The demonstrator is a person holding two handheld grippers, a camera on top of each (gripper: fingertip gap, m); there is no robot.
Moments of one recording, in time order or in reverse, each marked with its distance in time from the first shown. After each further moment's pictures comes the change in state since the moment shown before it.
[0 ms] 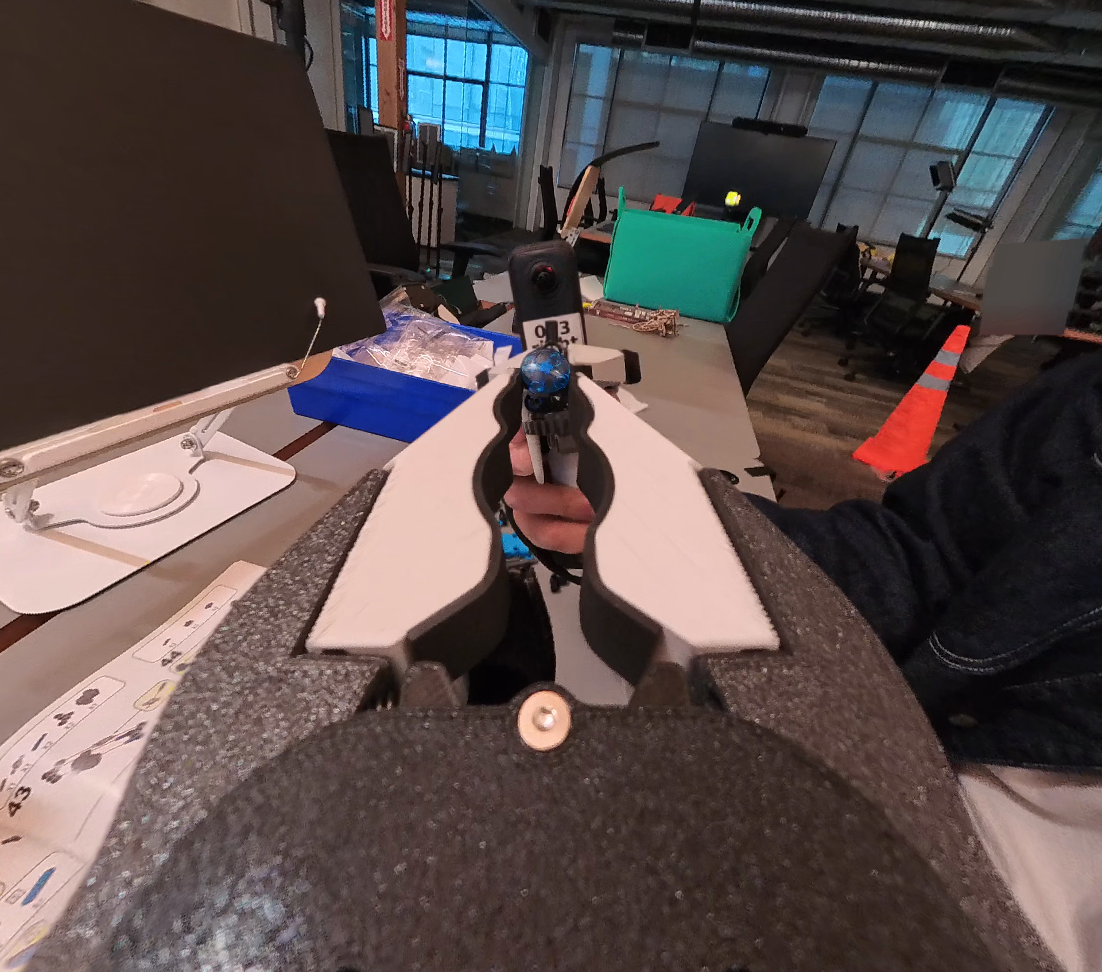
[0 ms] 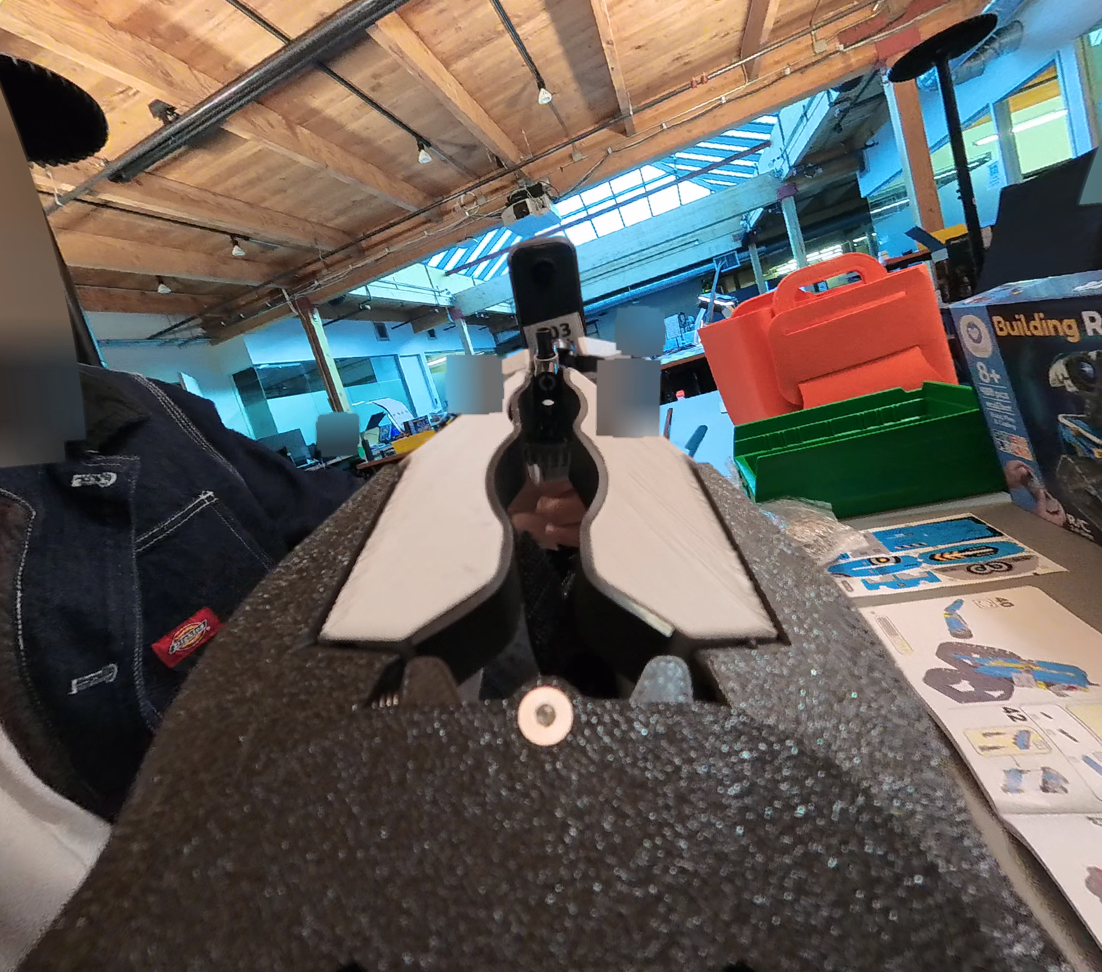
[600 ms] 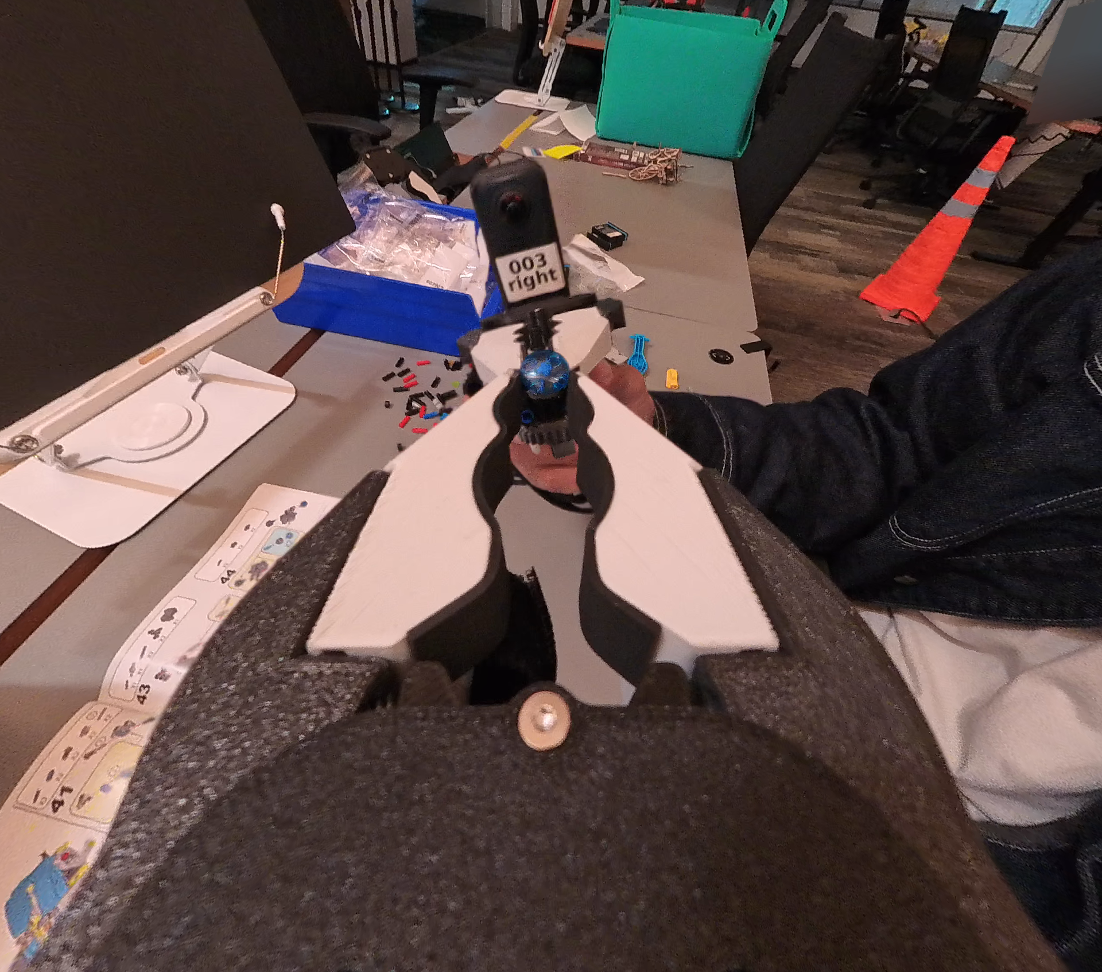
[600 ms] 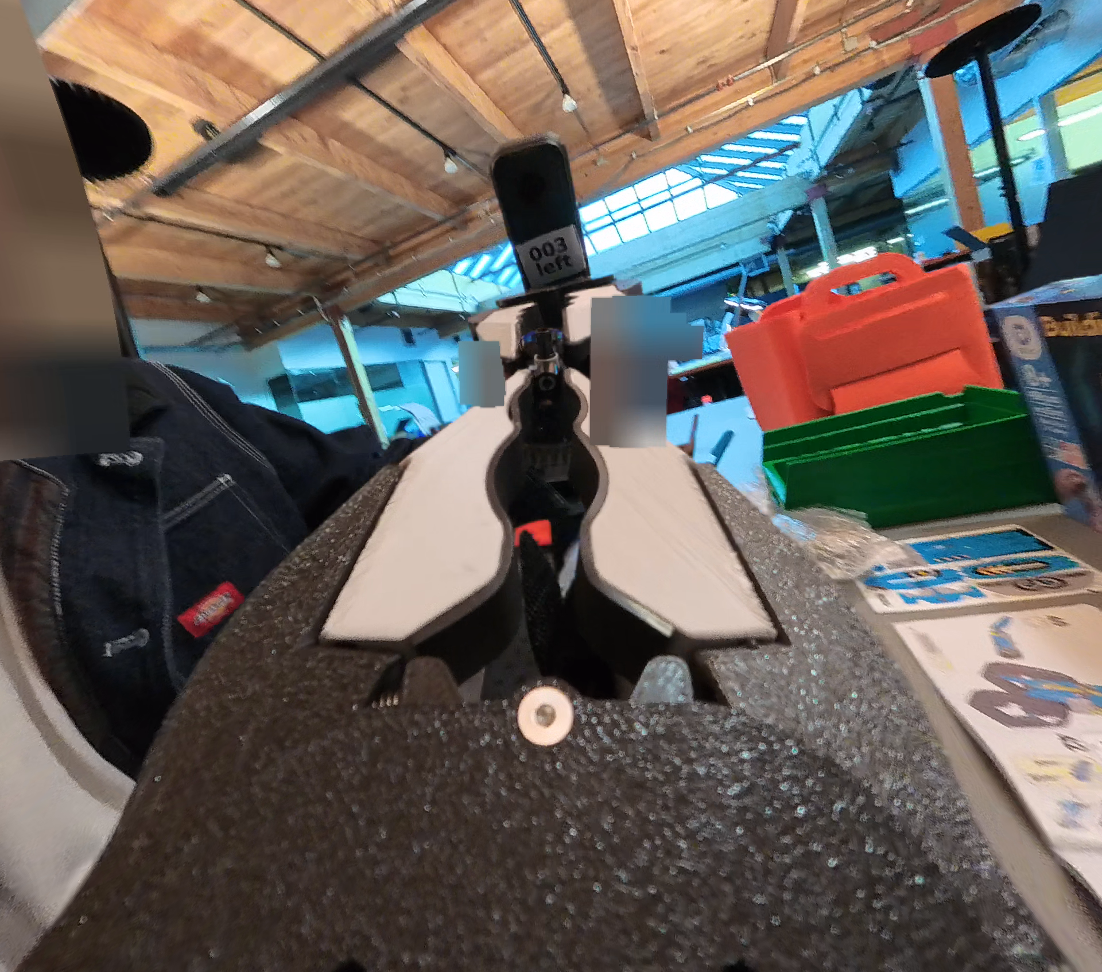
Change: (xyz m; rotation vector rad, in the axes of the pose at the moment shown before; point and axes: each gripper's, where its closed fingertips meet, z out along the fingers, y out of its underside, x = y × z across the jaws) left arm 0.010 -0.002 0.004 -0.322 0.031 0.055; right arm -0.006 0.001 0.002 0.014 -0.048 0.026
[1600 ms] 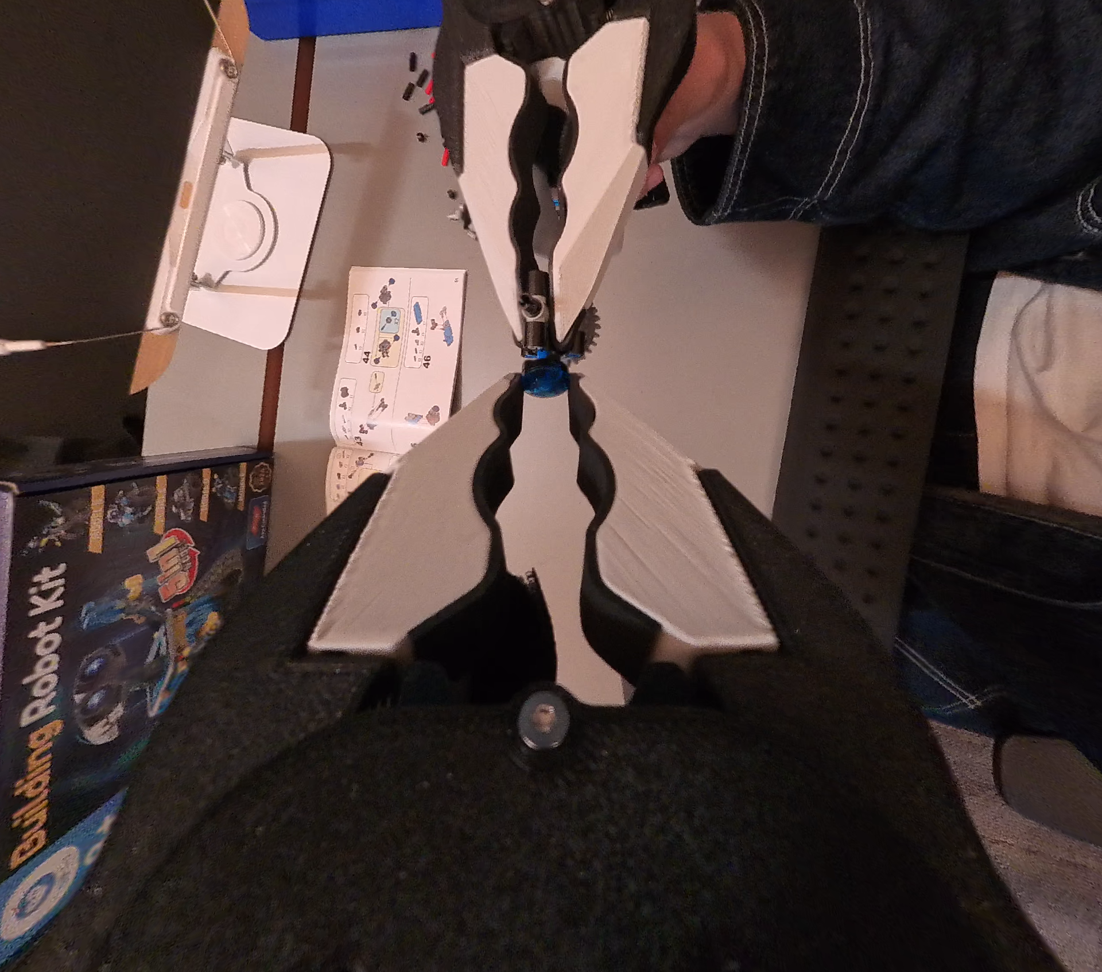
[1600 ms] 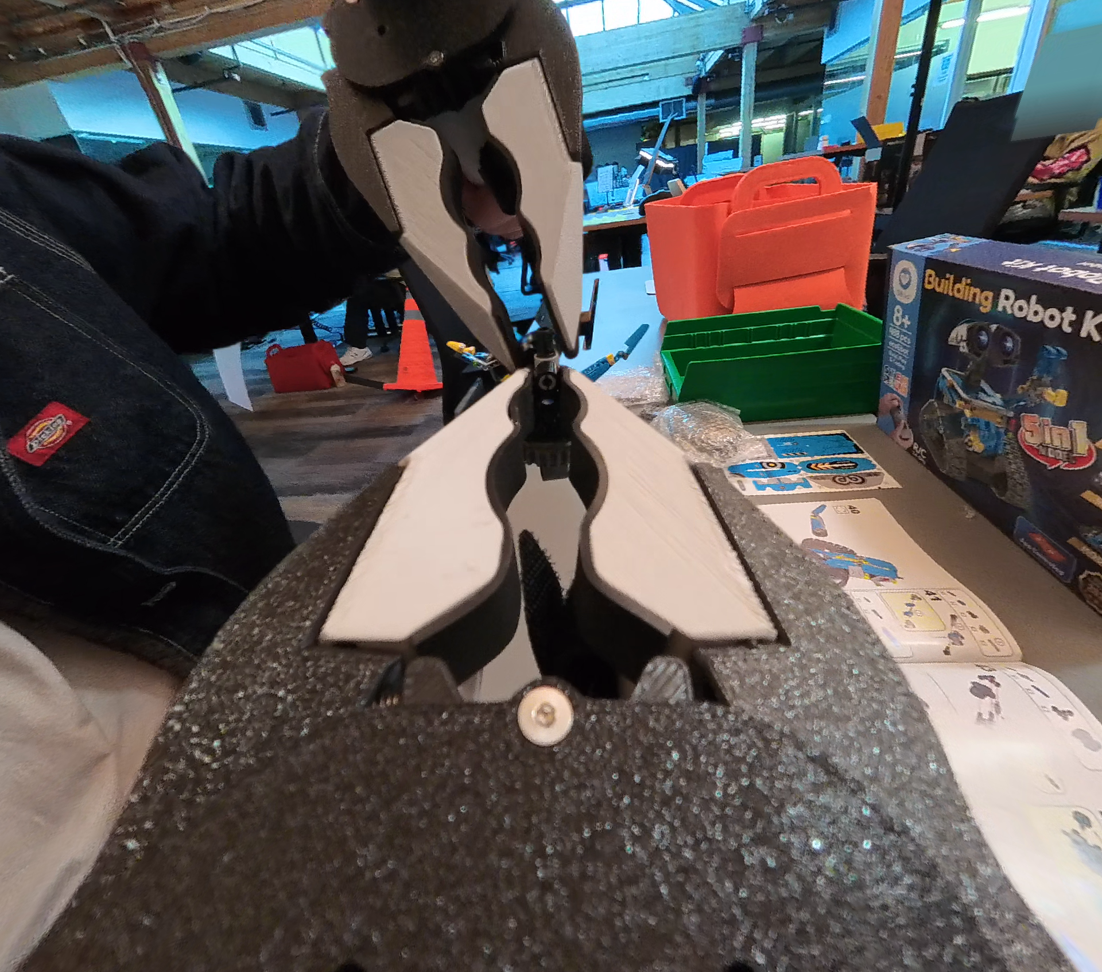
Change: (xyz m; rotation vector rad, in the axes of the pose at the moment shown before) left arm 0.009 0.023 -0.010 -0.768 -0.123 0.315; right arm -0.007 0.014 0.001 -0.332 0.160 -0.221
